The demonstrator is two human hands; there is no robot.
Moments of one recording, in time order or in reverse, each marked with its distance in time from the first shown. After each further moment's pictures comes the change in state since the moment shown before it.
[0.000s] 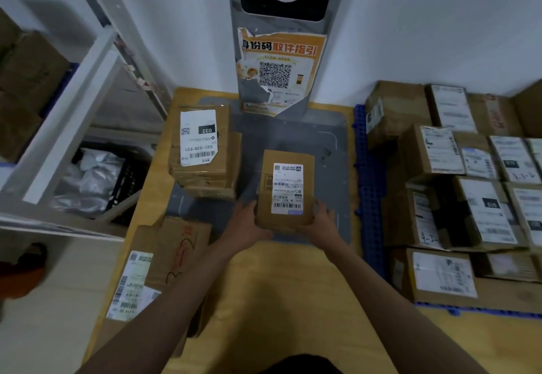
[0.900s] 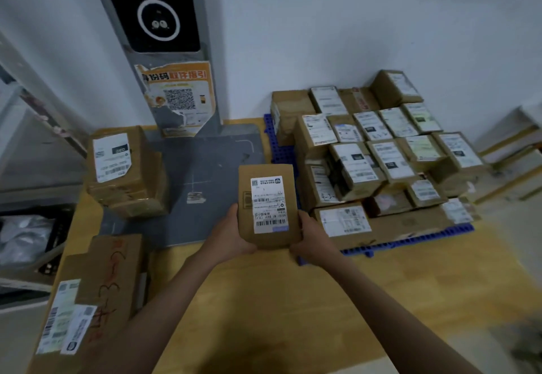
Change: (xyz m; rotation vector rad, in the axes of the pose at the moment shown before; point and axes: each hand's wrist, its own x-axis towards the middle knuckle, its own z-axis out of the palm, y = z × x) left_hand -0.088 0.091 0.078 -0.016 -0.148 0.293; right_hand -0.148 0.094 -0.101 -0.131 0.095 -0.028
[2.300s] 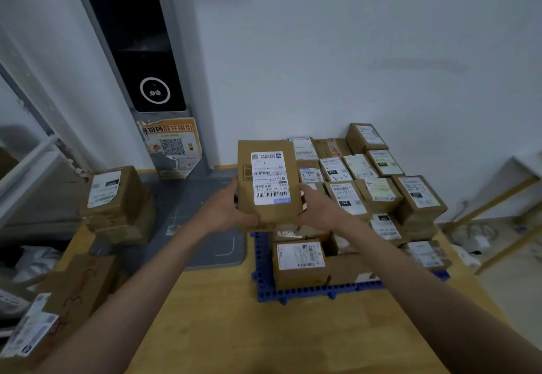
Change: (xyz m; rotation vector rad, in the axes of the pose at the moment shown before) left_hand -0.022 0.193 0.015 0.094 0.164 0.240; right_hand -0.036 0.032 -0.197 -0.009 0.028 -0.422
